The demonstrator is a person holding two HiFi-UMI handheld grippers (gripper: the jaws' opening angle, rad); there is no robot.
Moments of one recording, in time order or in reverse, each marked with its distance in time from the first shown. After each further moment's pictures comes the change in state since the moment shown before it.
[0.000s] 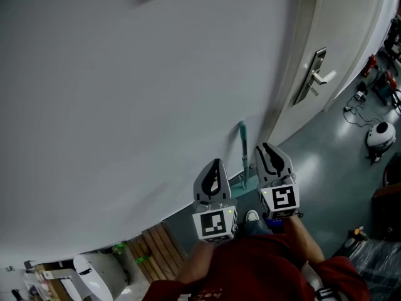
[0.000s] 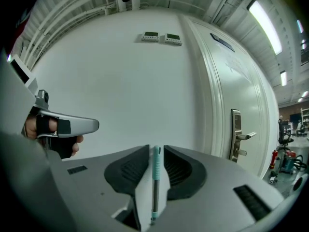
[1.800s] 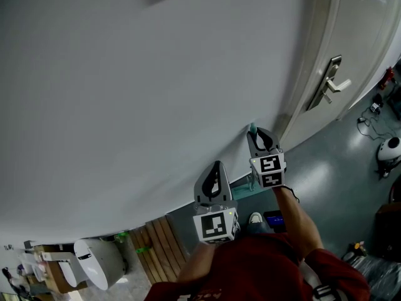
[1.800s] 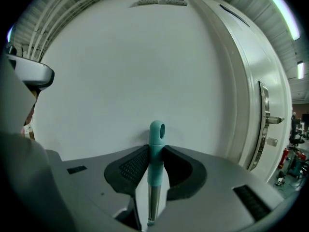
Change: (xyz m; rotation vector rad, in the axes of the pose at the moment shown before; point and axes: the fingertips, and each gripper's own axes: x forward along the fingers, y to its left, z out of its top) left arm -0.012 0.007 0.008 0.035 -0.001 0.120; right arm 0.098 -0.002 -0.063 -0.005 0.161 0.104
